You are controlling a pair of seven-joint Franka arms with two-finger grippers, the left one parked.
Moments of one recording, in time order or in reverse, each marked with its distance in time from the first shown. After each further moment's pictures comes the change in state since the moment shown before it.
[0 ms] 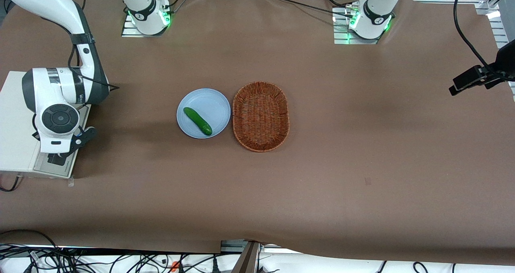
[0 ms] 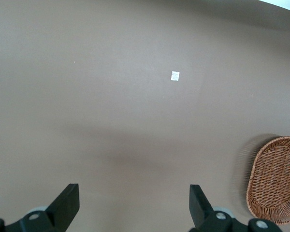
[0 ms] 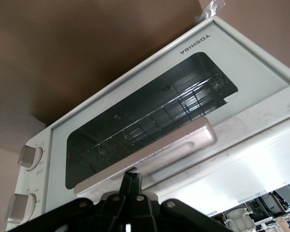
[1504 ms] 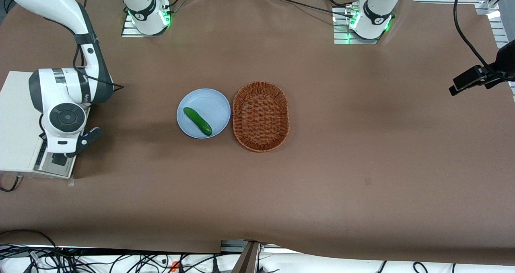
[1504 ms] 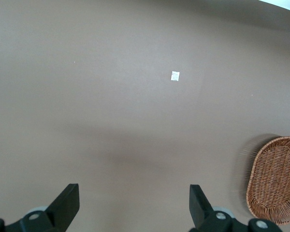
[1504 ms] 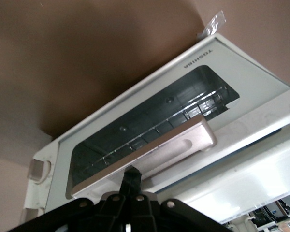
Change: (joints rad) arm 0.015 0.001 0.014 -0.014 0.027 0.025 0.044
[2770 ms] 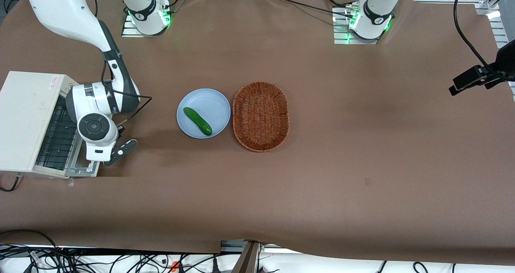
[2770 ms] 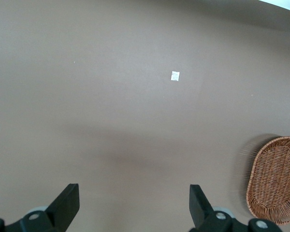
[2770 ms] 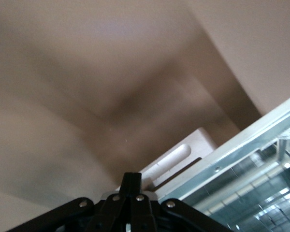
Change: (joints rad) arm 0.034 0.149 0.035 0.003 0.271 0.208 0.109
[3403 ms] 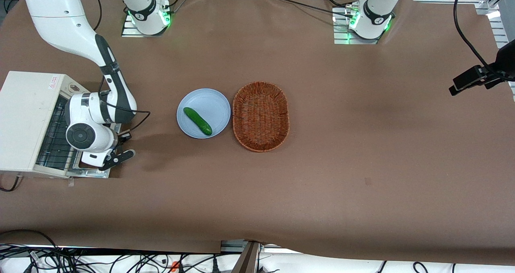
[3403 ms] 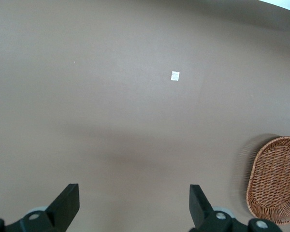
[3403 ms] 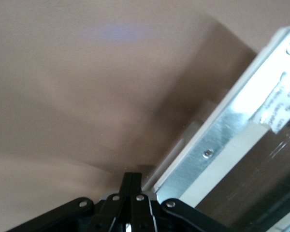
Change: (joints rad) arm -0.047 0.072 -0.013 0.030 0.235 0.054 0.118
